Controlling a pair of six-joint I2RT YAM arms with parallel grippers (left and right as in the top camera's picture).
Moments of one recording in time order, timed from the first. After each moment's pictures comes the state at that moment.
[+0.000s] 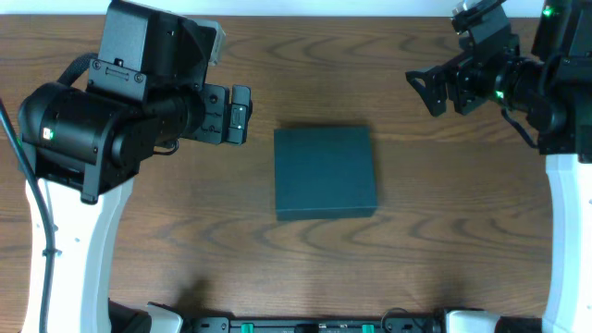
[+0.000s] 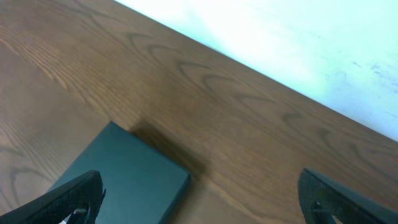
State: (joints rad) left arm -0.35 1.57 2.25 -1.60 0.08 -0.15; right arm 0.00 1.49 1.86 -1.09 -0.45 -0.36
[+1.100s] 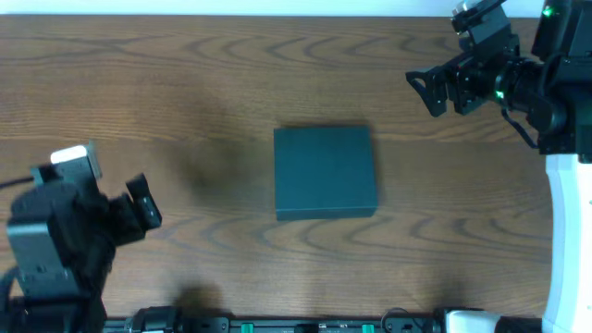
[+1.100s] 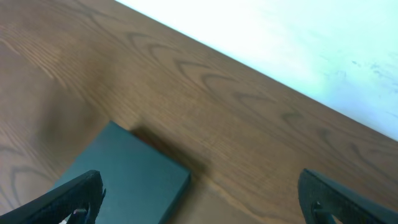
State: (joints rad) left arm 0.05 0.75 1.26 -1.20 -0.10 -0.19; right arm 0.00 1.49 1.86 -1.10 -0.45 -0.36
